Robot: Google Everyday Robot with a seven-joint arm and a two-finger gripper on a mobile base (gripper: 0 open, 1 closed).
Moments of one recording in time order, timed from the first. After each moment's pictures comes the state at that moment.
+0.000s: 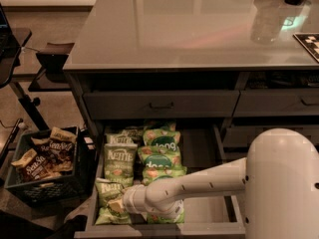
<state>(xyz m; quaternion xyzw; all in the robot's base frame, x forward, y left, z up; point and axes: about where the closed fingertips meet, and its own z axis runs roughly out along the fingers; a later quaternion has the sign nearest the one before) 0.473 0.160 0.388 -0.36 0.83 0.30 0.30</state>
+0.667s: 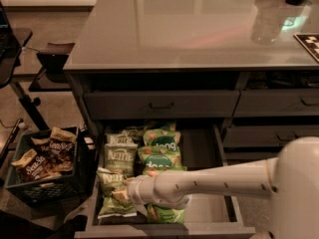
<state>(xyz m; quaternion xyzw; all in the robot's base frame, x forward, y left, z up) 0.490 0.146 0.435 -0.38 0.81 0.31 0.33</state>
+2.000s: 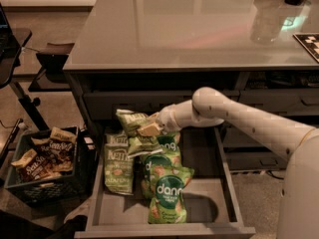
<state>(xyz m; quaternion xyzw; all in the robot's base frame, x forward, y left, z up) 0.636 0.047 0.619 -0.49 0.72 0.36 0.34</state>
